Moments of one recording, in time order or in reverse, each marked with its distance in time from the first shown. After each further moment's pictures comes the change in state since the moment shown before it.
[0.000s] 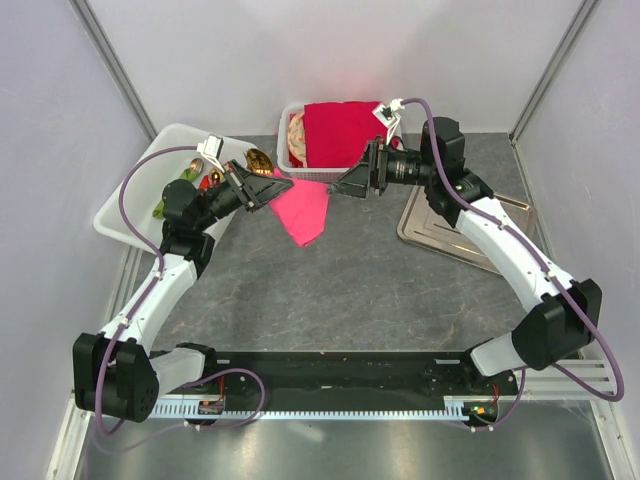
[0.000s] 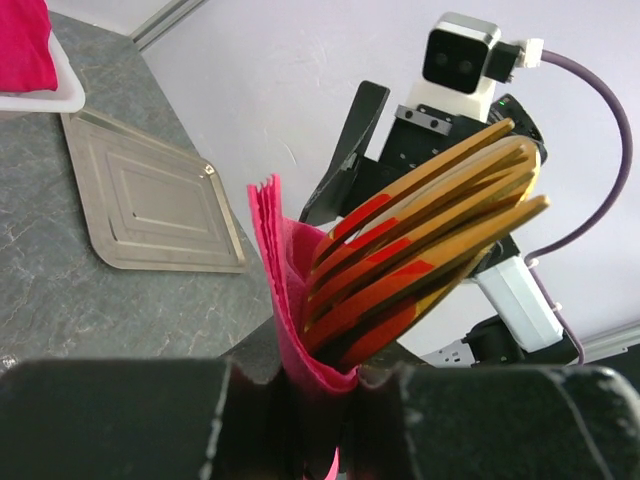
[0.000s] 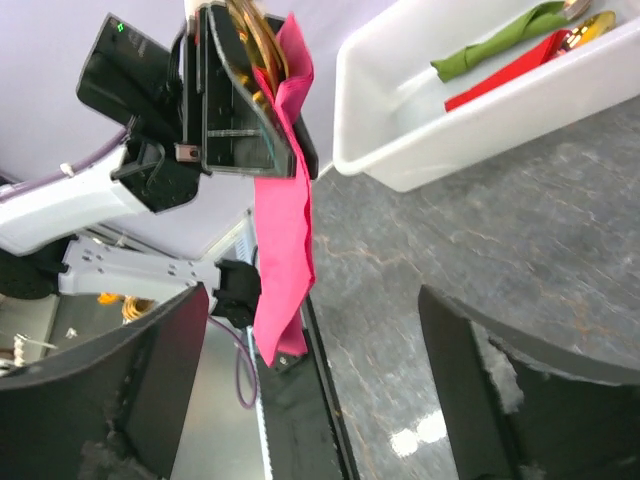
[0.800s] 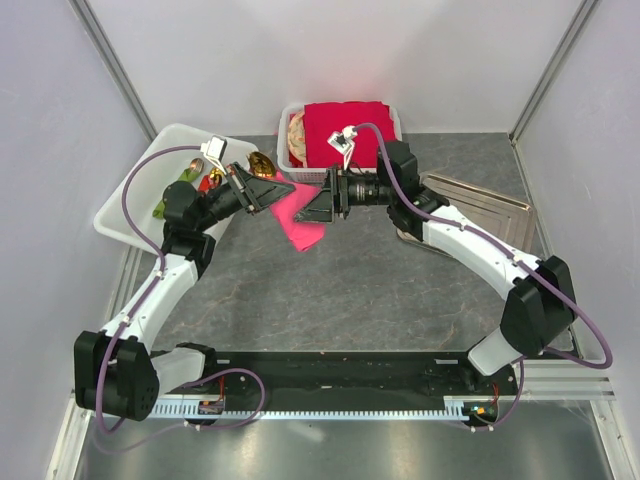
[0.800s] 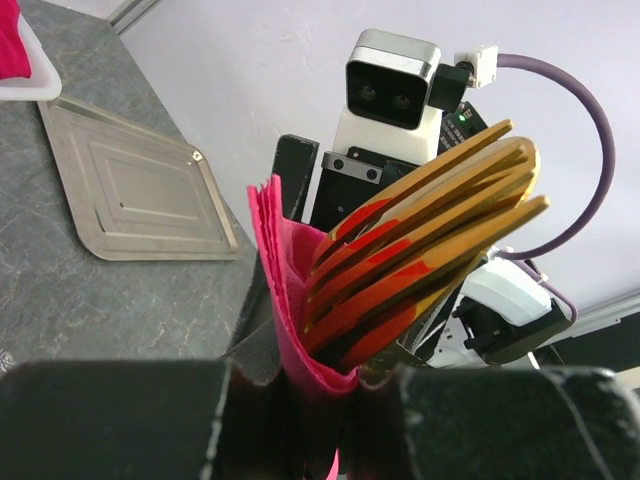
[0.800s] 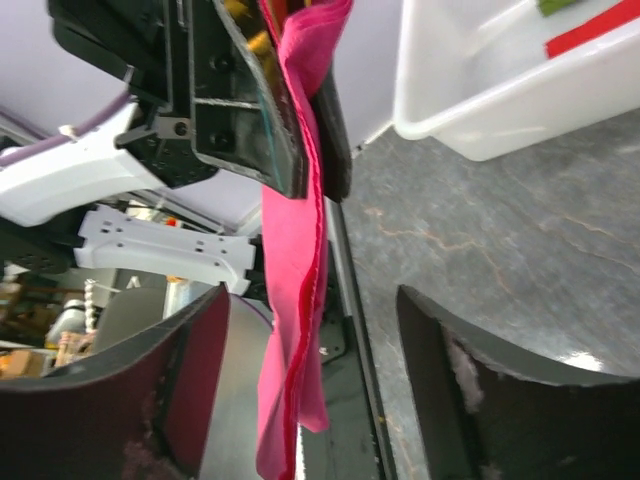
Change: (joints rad) left arm 0.000 0.007 -0.013 0.045 0.055 -0.004; right arm 0.195 0.089 -0.073 0.147 0.043 0.058
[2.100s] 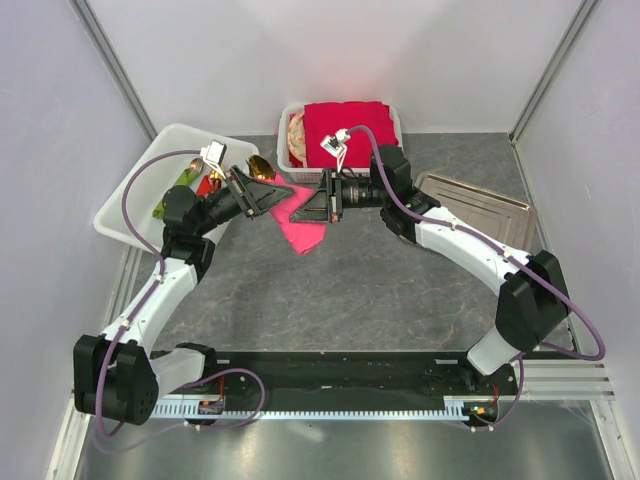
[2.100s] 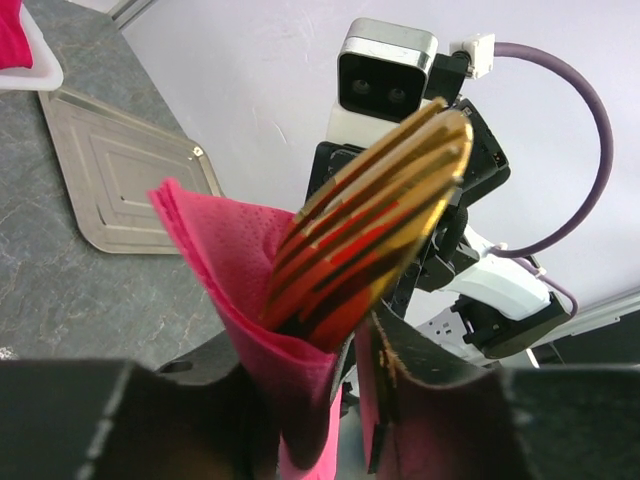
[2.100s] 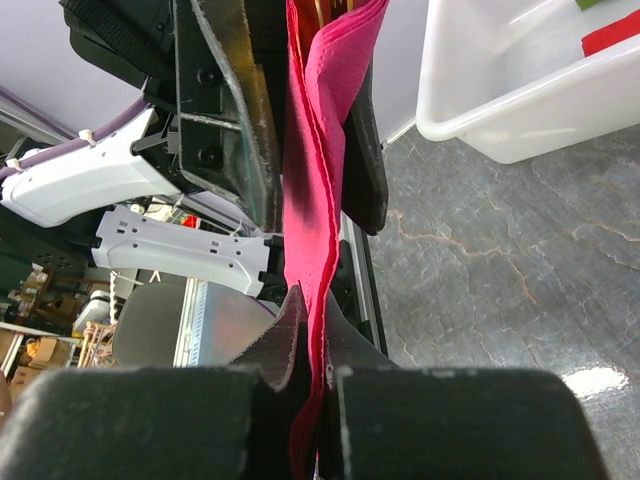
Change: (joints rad) left arm 0.000 -0.021 -0.033 0.007 0.003 -0.002; right arm 0.024 0.037 -0.020 0.122 -0.029 0.080
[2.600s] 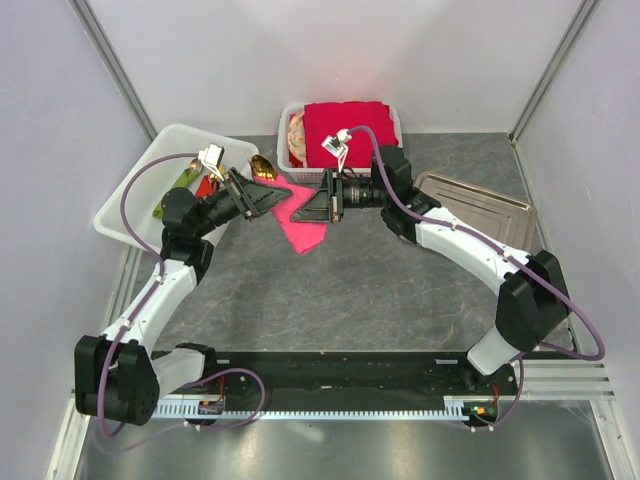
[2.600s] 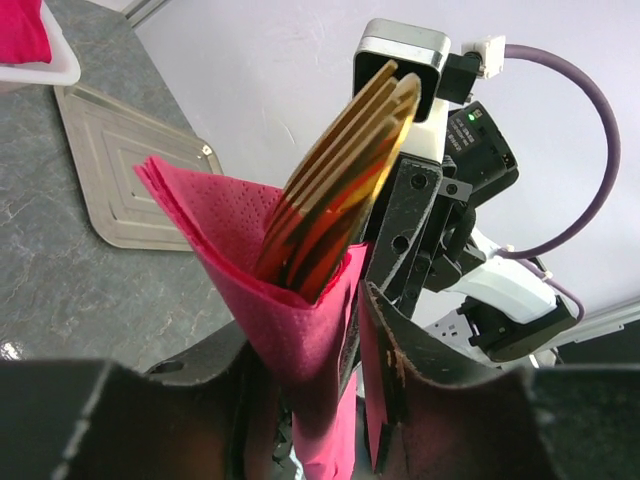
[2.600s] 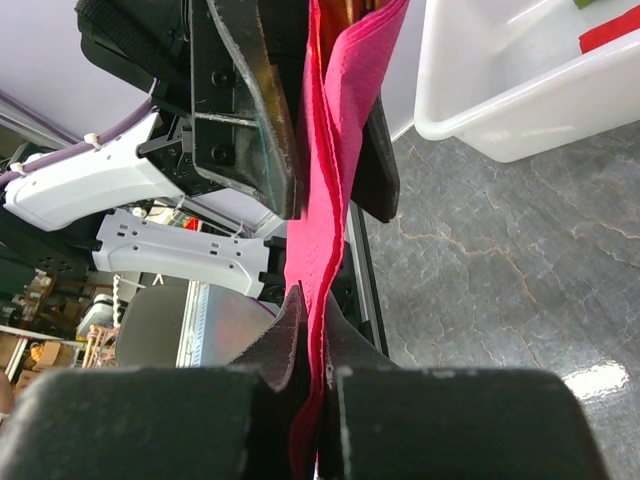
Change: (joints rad) left arm 0.020 -0.005 -0.023 0.002 0.003 0.000; right arm -0.006 0.000 -0.011 0.010 0.000 0.011
